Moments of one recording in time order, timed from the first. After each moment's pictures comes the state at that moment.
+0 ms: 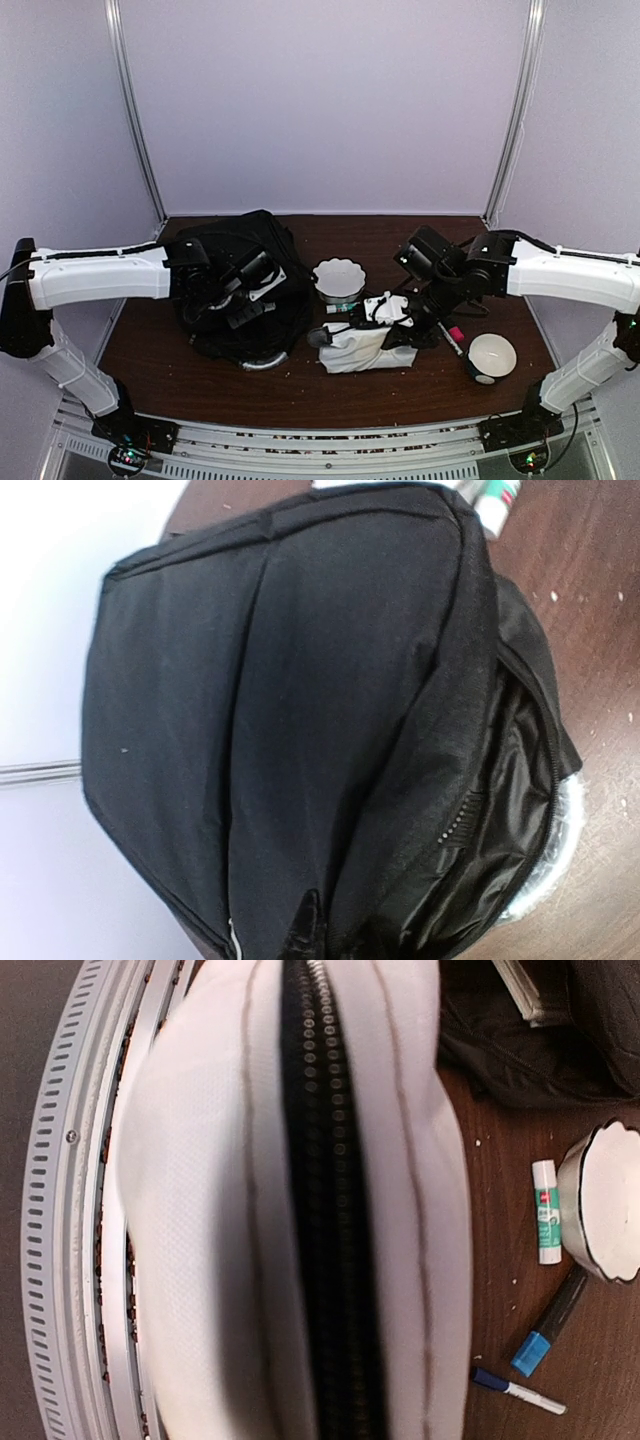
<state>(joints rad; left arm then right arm) -1.01 1.52 1.15 -0.77 -0.53 0.14 0.95 1.39 1.12 -0.82 -0.24 -0.63</state>
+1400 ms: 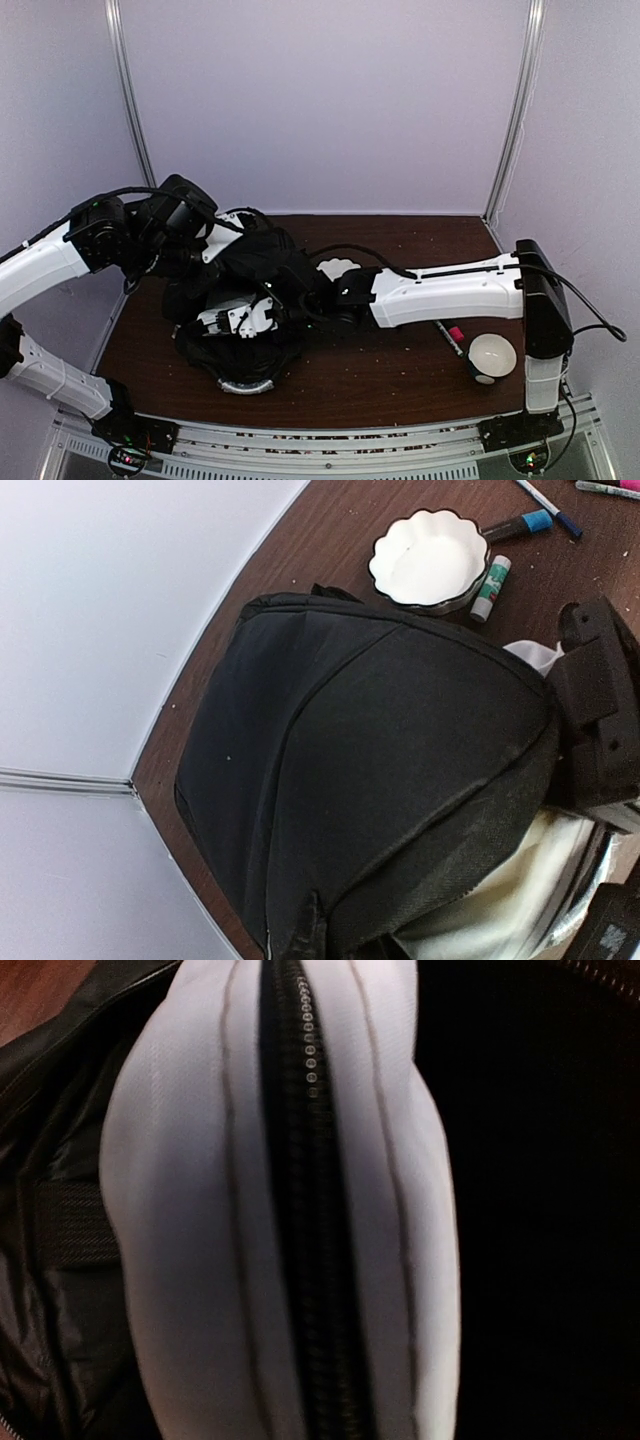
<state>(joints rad) -1.00 1.24 1.35 -1.02 -0.48 0.19 1.24 2.01 1.62 -0.25 0.29 -0.93</state>
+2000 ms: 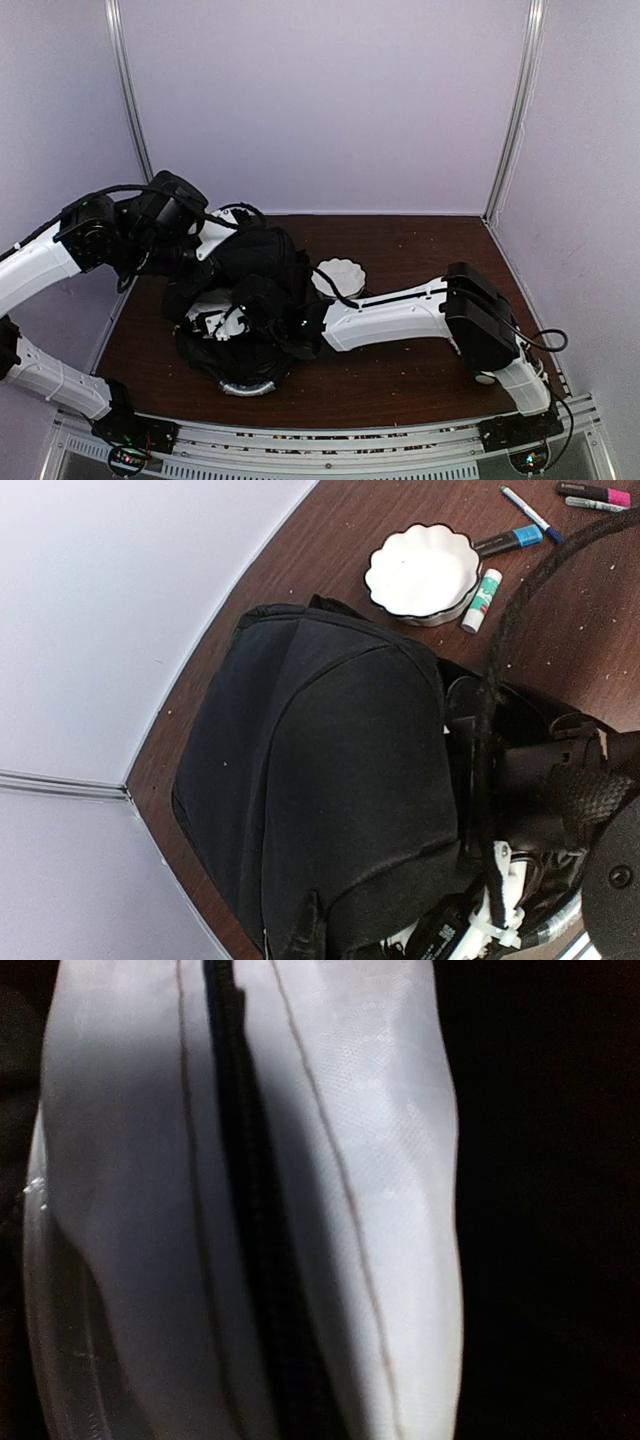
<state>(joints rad) -1.00 1.21 1.36 -1.02 -0.44 0.19 1.24 2.30 1.76 0.13 0.53 -1.13</state>
